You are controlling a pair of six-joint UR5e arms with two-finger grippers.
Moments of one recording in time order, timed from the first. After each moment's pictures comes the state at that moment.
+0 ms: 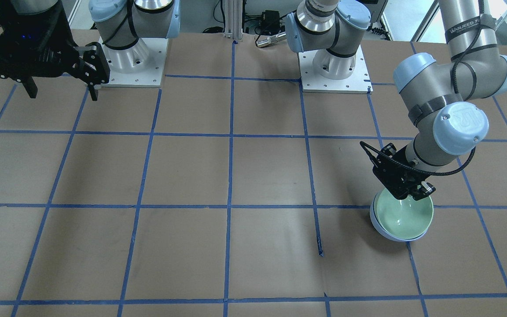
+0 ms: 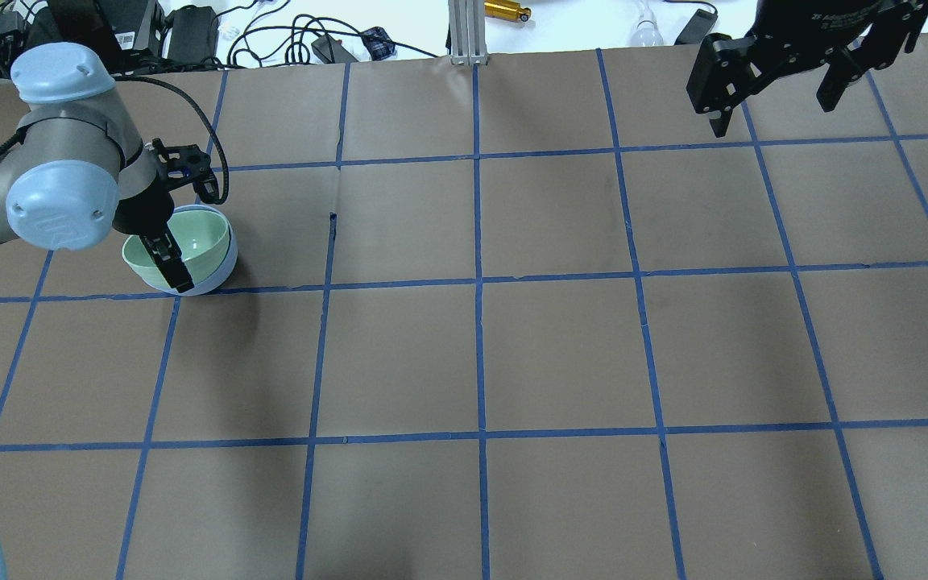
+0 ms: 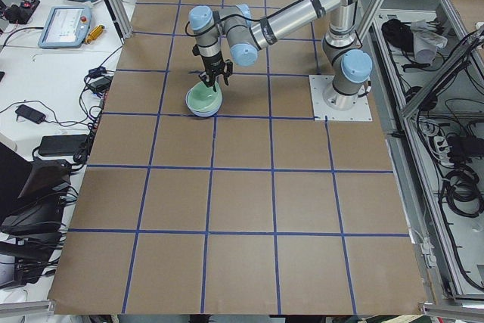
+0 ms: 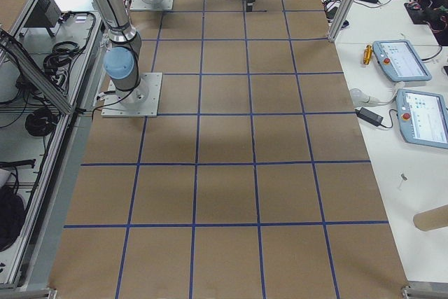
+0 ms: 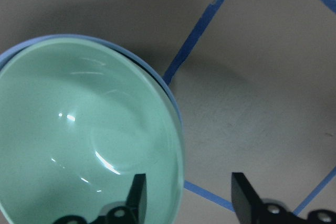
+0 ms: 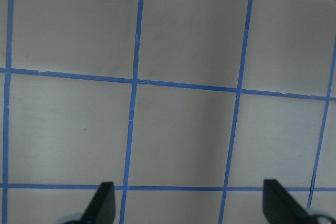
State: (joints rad) left arm -1.33 -1.83 -1.78 -1.21 1.73 1.22; right arm 1.60 -1.53 1.37 -1.45 -1.74 -0.09
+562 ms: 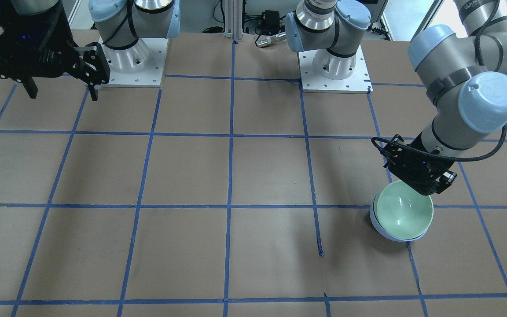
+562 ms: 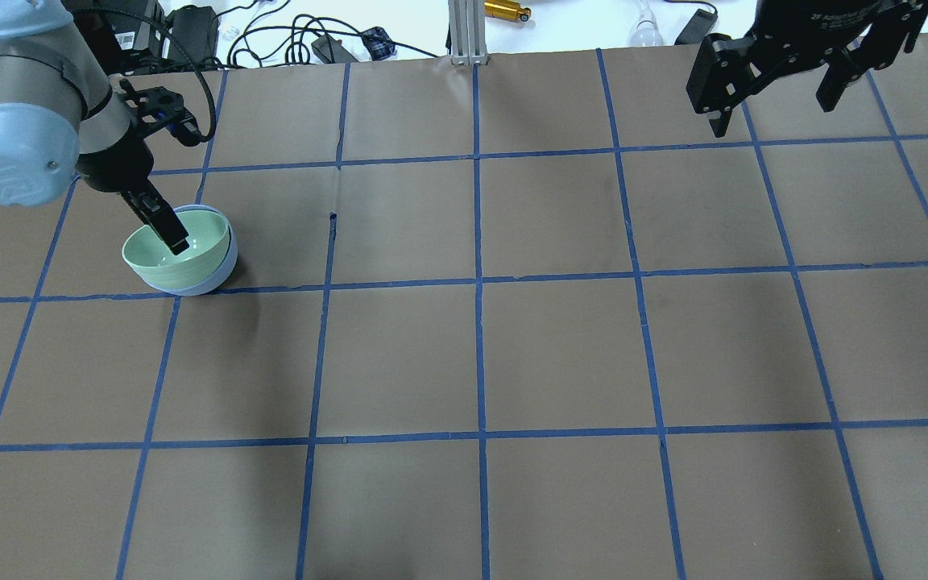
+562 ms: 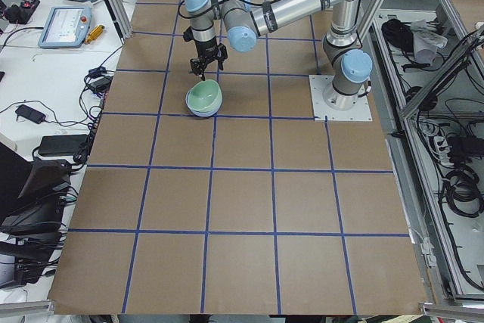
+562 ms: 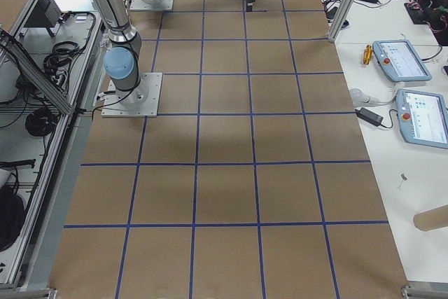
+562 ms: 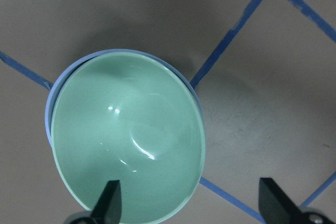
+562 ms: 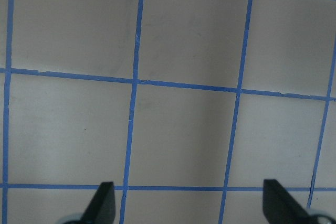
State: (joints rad) left arm -1.34 -1.78 -1.66 -1.36 1.68 0.90; right arm 1.60 -1.53 1.37 -1.45 -1.74 -0.09
